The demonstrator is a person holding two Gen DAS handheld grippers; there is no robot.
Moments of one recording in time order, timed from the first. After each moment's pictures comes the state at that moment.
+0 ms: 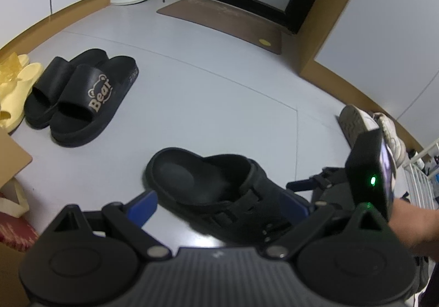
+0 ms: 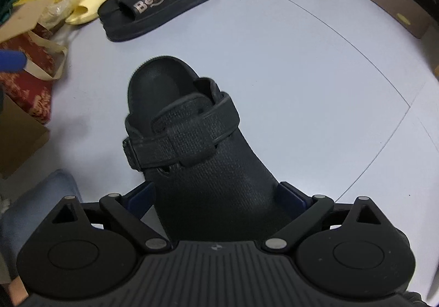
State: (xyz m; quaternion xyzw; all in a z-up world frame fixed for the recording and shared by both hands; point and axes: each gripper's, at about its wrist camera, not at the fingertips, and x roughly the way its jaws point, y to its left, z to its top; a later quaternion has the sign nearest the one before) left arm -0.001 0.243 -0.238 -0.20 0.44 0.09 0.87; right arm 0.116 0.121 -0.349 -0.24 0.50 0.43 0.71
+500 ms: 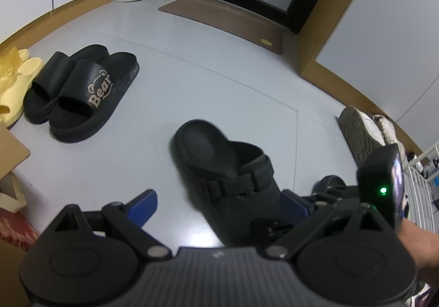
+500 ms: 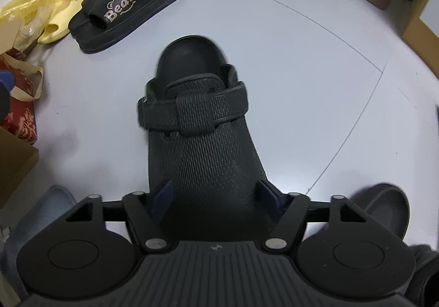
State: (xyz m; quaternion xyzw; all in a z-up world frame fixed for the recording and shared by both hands) left arm -0.002 0.244 -0.239 -0.20 0.44 0.09 0.87; right arm 0.105 0.096 -0.339 -0.19 0.54 0.37 0.74
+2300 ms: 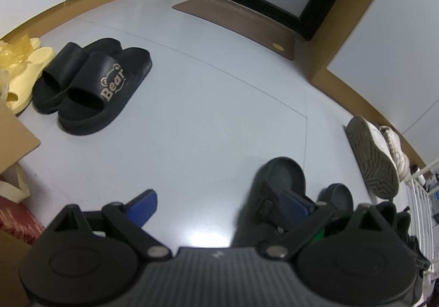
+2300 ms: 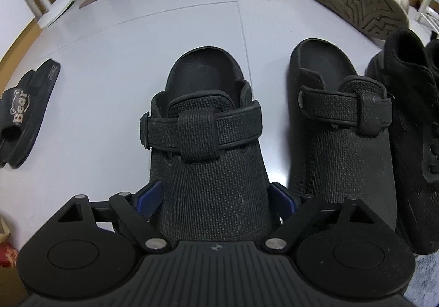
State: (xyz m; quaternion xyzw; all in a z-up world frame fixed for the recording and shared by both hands) left arm -0.007 0.261 -0.246 -0.23 0.43 0.11 0.86; right arm 0.039 0.073 -0.359 0.04 0.55 0.07 0.83
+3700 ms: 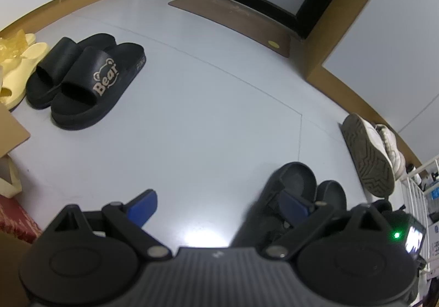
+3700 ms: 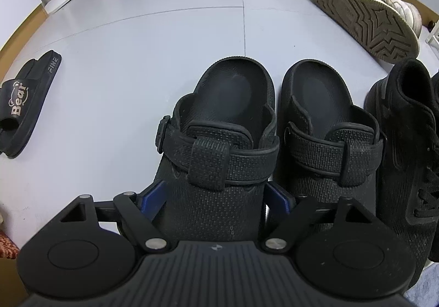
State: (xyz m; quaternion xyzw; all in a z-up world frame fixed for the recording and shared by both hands) left arm -0.004 0.251 -0.246 -0.23 0.44 0.10 0.86; right arm 0.057 0.065 -0.347 0.01 0.56 0.08 0.83
